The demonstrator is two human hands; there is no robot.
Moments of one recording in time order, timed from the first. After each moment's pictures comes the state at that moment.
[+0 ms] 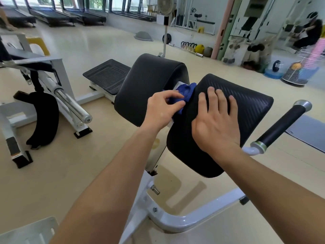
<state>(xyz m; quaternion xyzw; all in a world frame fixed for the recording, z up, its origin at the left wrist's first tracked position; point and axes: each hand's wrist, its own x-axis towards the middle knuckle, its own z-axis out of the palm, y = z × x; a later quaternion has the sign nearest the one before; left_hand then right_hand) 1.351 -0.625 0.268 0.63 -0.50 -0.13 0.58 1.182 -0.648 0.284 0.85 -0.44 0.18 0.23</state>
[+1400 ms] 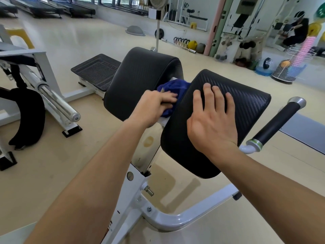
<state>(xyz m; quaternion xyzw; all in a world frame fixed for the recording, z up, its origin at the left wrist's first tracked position) 1.381 -0.640 0.256 0.64 -0.66 -0.04 0.39 1.182 -0.651 0.281 0.85 -0.43 0.17 0.25</state>
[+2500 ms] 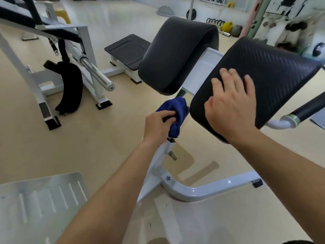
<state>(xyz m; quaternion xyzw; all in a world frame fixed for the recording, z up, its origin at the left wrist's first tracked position) 1.339 -0.520 0.150 0.74 -0.36 -0.17 0.54 1.183 -0.612 0.250 0.89 -0.35 0.24 0.19</state>
